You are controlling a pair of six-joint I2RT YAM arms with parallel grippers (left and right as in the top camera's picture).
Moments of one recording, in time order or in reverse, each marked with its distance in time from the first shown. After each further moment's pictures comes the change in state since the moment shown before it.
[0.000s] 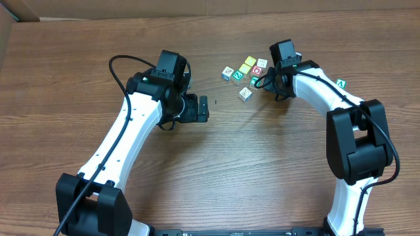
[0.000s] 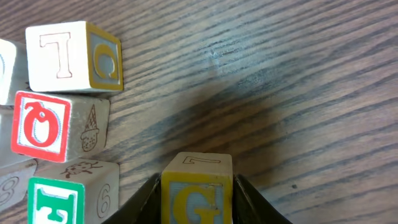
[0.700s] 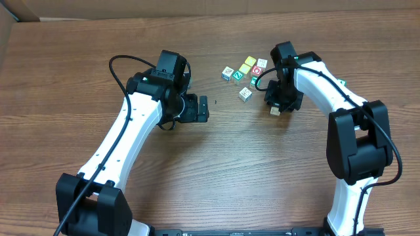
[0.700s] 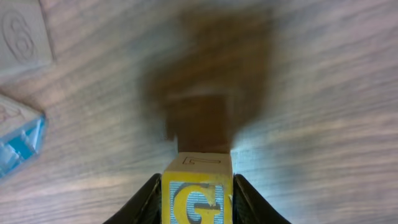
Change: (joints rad) left arm 0.000 0.000 0.000 0.000 0.000 0.000; right arm 0.002 0.000 0.092 -0.447 -0.158 -0.021
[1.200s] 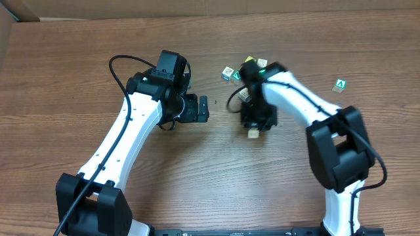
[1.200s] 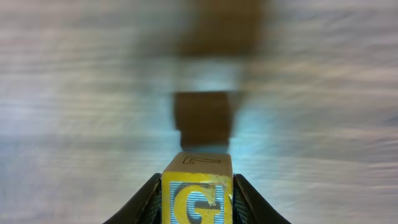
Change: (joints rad) left arm 0.000 0.000 0.000 0.000 0.000 0.000; right arm 0.242 0.000 0.000 -0.139 -0.085 -0.044
